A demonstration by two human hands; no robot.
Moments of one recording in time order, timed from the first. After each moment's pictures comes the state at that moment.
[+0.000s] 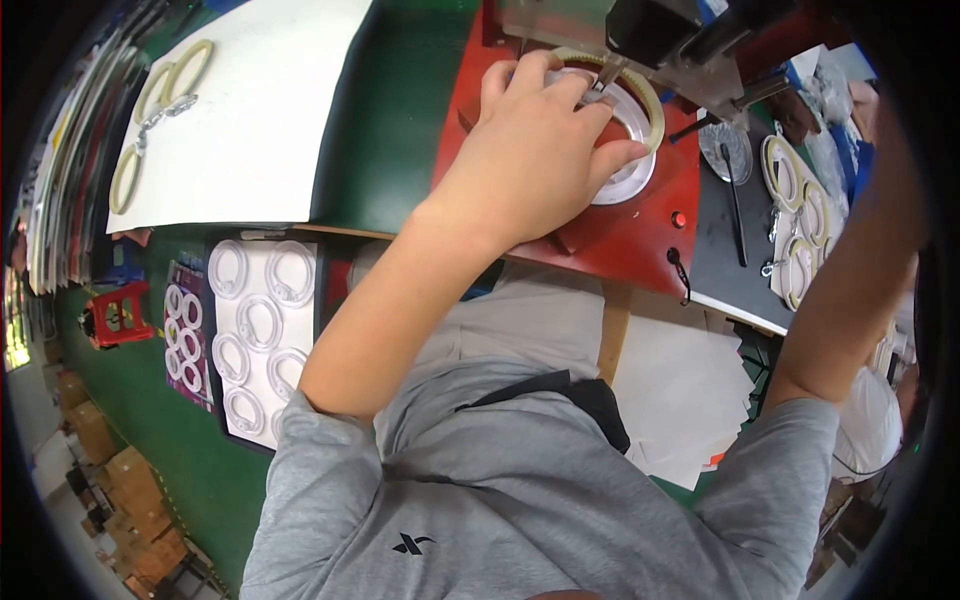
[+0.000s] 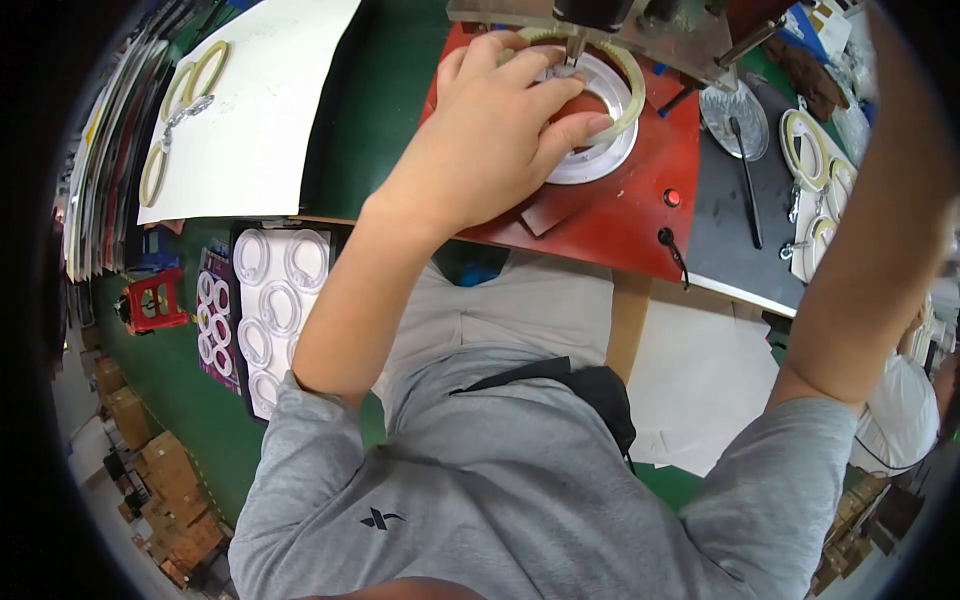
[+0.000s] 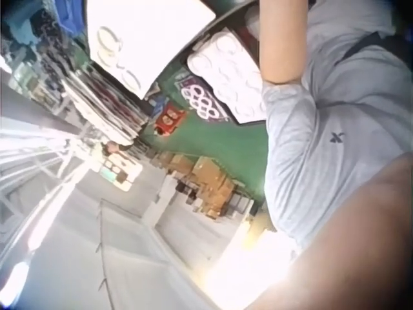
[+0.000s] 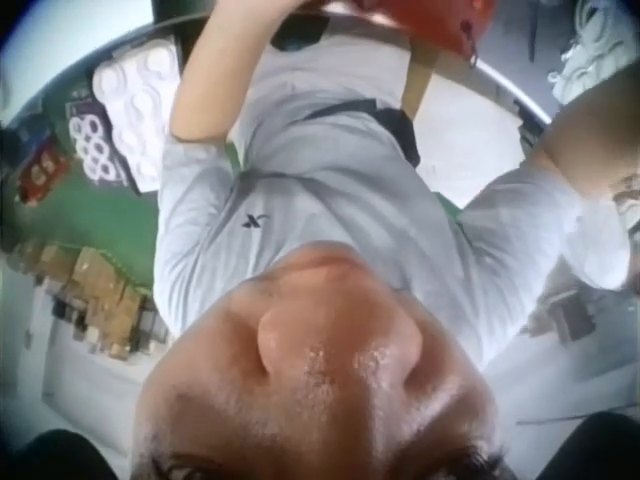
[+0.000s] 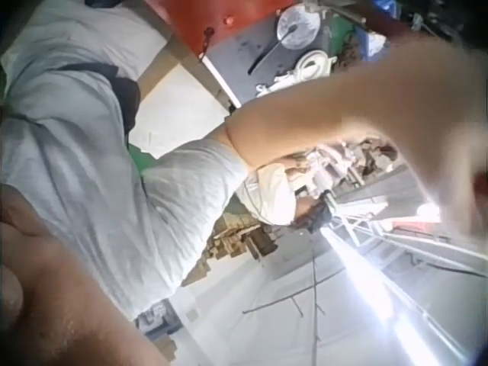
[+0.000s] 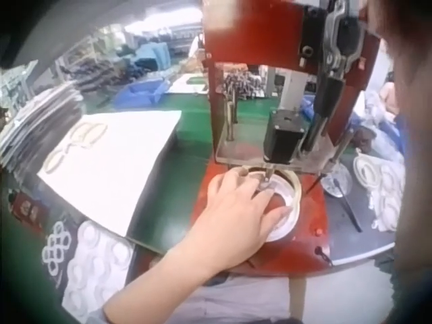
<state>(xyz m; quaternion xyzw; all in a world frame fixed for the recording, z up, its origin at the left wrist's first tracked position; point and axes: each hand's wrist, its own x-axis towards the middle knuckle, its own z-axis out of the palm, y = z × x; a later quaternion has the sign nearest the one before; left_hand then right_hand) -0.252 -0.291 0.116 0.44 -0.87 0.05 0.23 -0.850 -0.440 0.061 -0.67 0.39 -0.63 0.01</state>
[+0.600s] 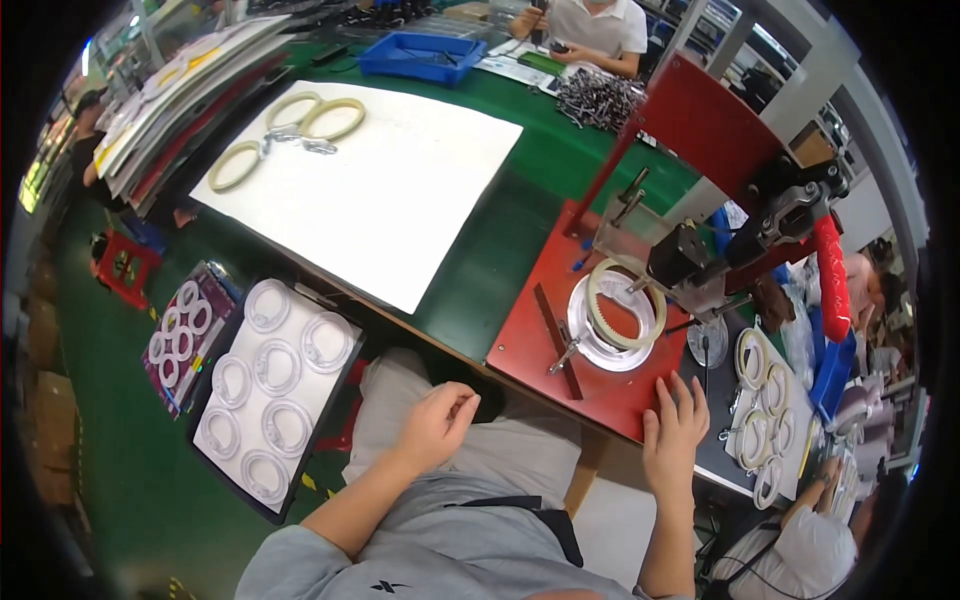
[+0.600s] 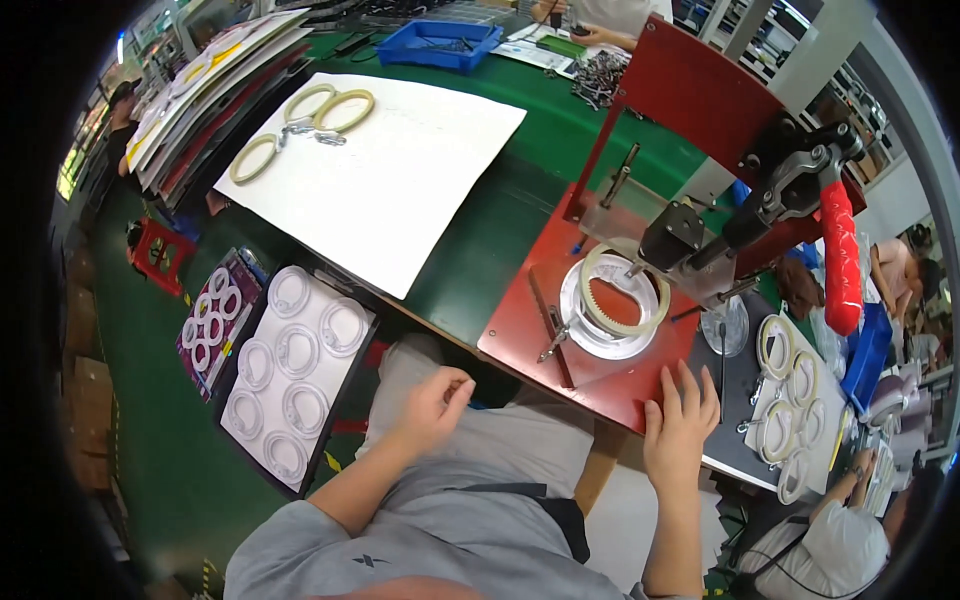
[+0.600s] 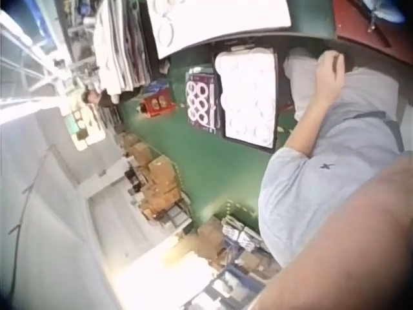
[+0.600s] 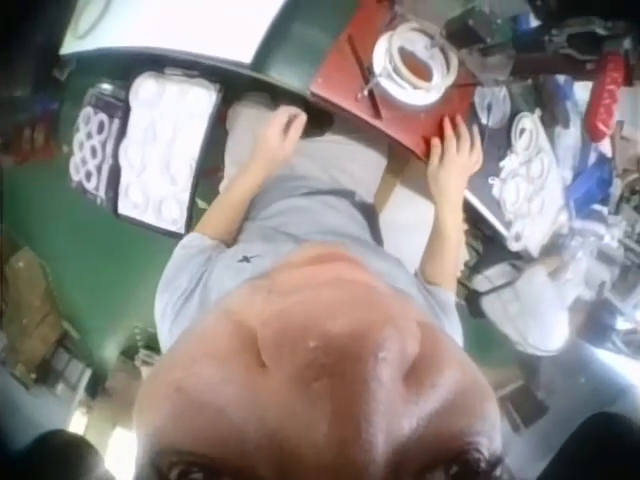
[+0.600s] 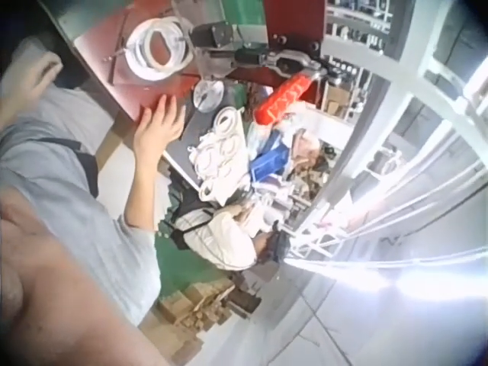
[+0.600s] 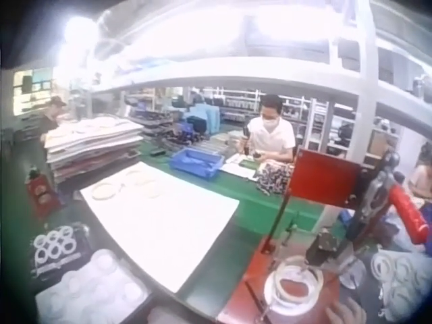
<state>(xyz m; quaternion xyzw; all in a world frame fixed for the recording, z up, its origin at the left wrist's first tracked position) -0.128 -0.100 0.008 0.55 -0.58 -0.31 0.51 -0.451 -0.133 0.116 -0.77 0.63 -0.12 -0.04</state>
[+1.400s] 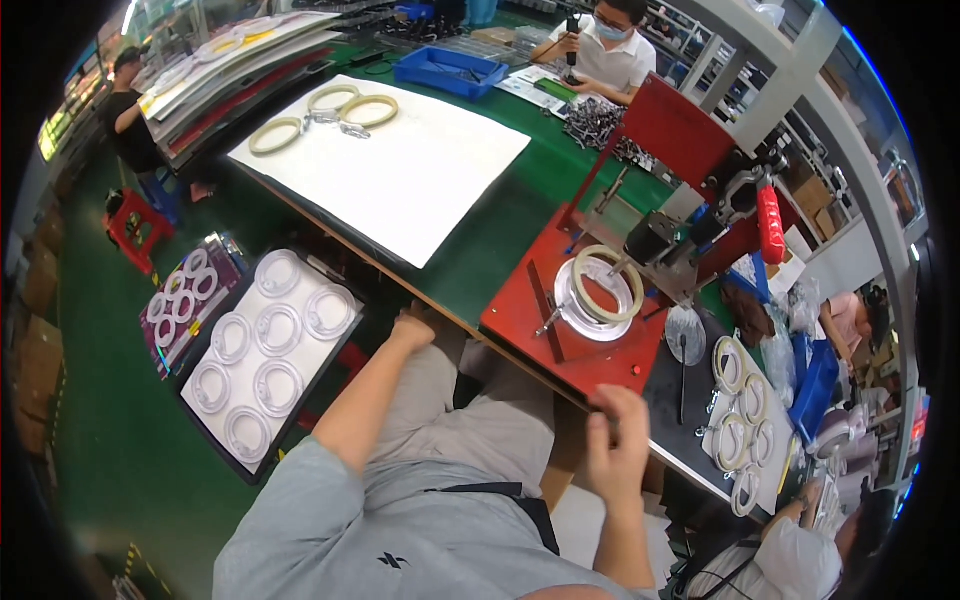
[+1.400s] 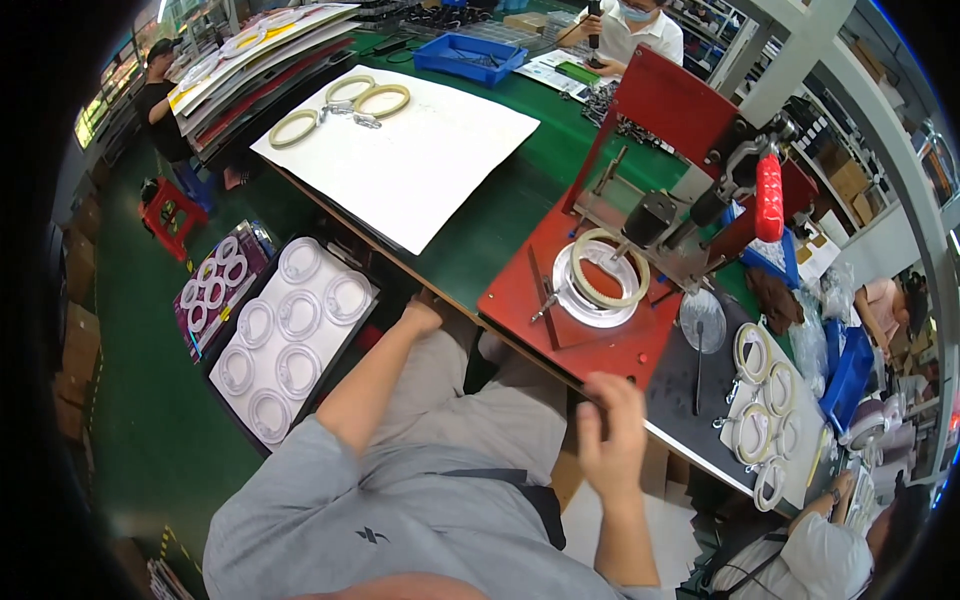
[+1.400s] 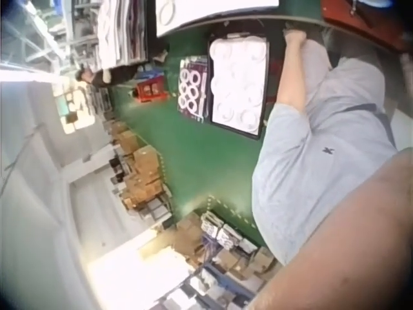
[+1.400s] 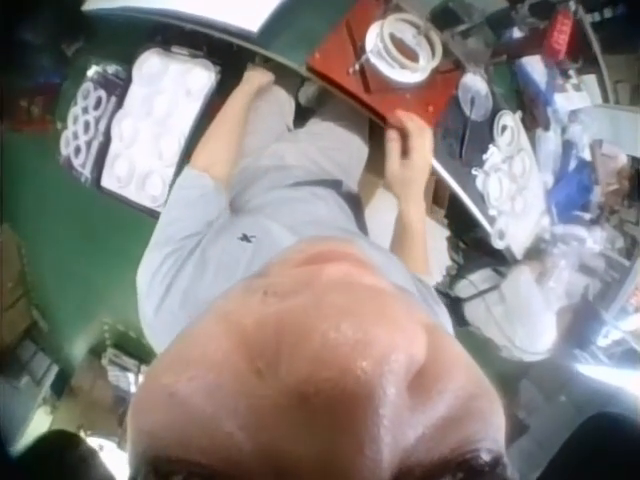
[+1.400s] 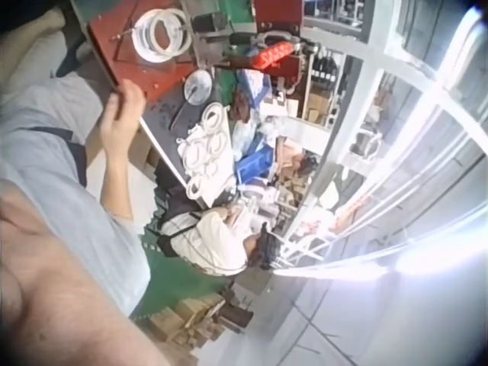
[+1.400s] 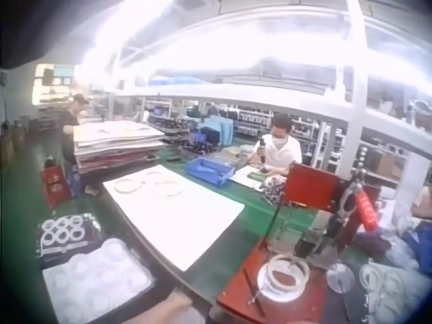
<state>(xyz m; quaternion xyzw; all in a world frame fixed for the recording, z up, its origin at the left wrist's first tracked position) -0.058 -0.208 -0.115 0.75 -0.60 -0.25 0.08 -0.411 -0.091 0.124 -0.79 0.44 -0.39 0.15</state>
